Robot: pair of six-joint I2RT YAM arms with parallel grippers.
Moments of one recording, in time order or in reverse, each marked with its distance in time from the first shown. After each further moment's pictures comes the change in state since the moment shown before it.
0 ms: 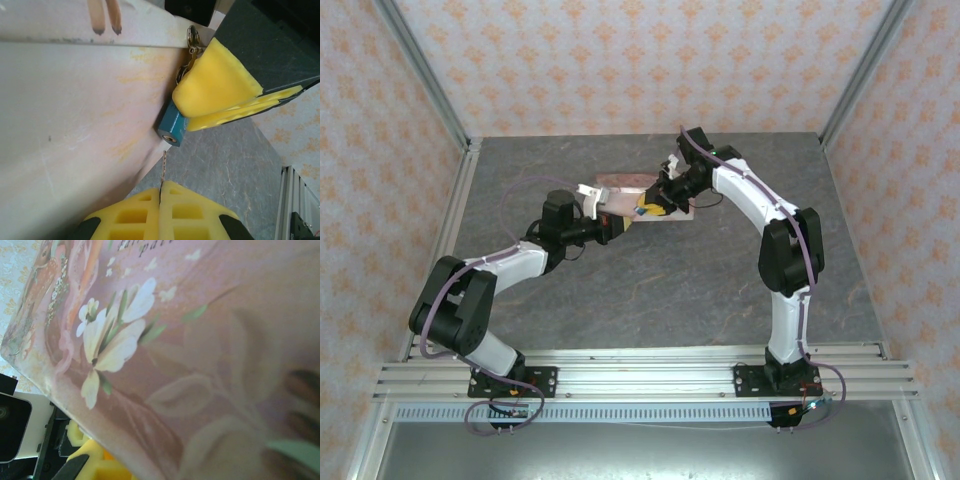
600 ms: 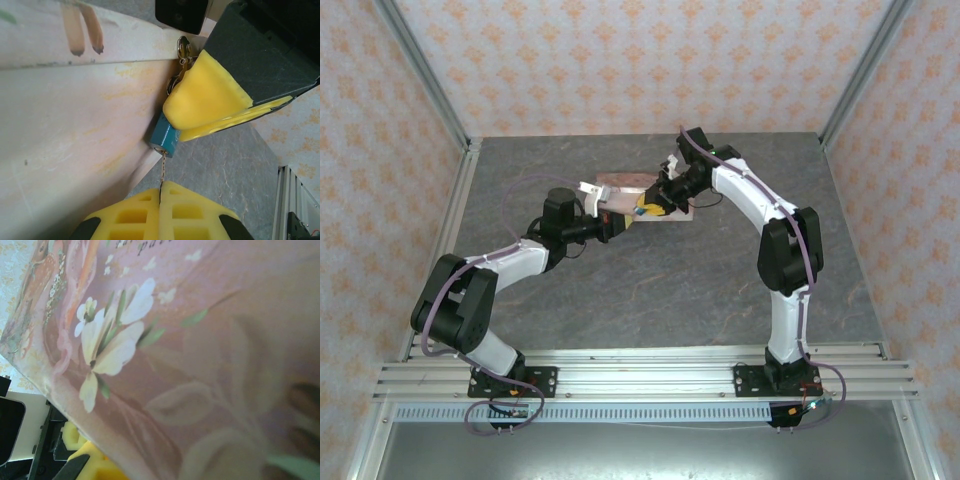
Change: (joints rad) left arm 0.000 0.011 0.023 0.000 0.010 0.000; right arm 0.000 0.008 0.006 -0.005 -0.015 -0.003
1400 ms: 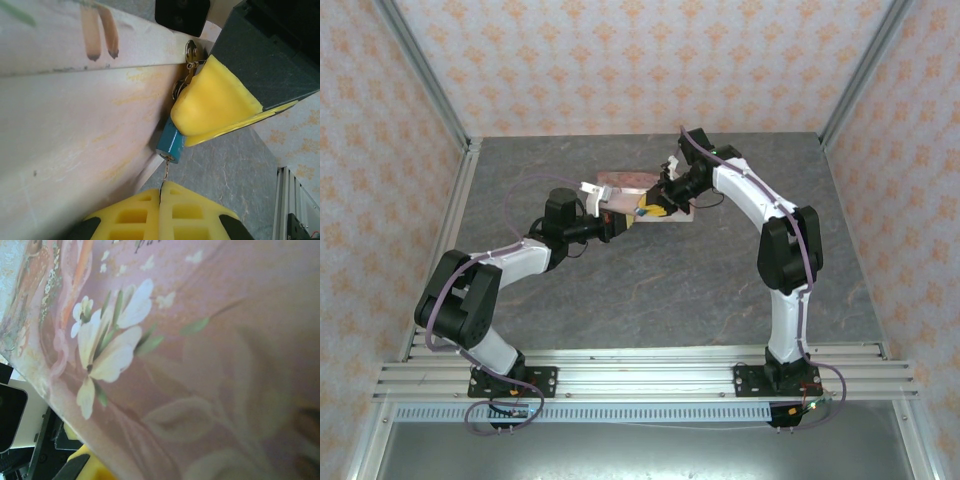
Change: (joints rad) left arm 0.000 0.031 0.002 0.041 0.003 -0.012; right arm -0.011 0.013 0.000 -0.021 -0.034 -0.047
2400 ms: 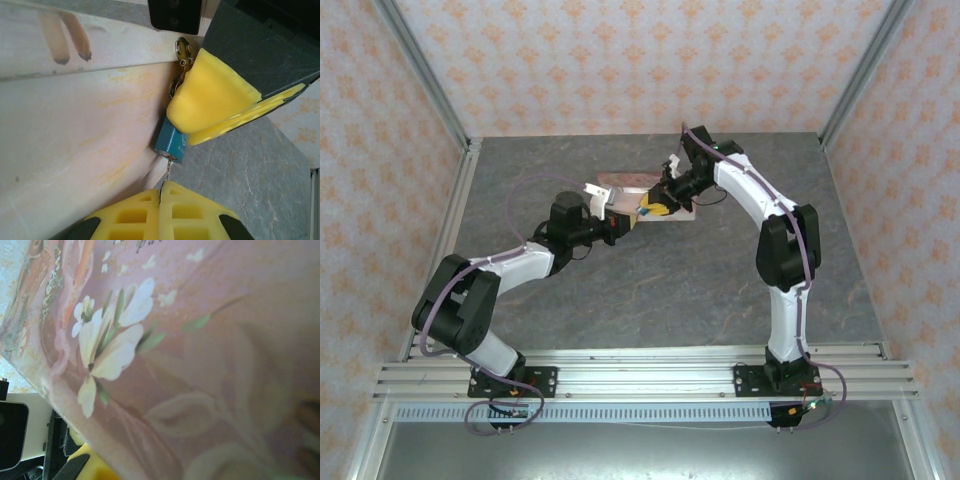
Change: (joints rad) left arm -0.058 -0.033 -0.013 -0.002 -0.140 0.092; right arm -0.014 0.029 0.066 -0.097 -0.026 -0.056
